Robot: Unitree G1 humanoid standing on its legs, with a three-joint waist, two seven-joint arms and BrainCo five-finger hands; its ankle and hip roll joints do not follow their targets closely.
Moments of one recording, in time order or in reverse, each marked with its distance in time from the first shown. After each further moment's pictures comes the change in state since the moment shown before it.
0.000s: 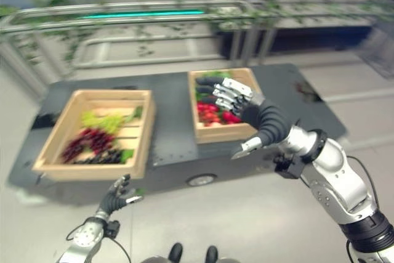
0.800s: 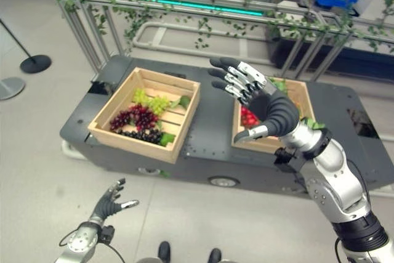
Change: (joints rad) left arm 0.026 0.018 0.017 0.011 0.000 0.000 -0.003; right arm 0.005 0.098 -0.025 0.001 -0.036 -0.001 -0.041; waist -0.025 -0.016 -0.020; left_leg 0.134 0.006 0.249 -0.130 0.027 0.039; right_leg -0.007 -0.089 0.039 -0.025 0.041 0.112
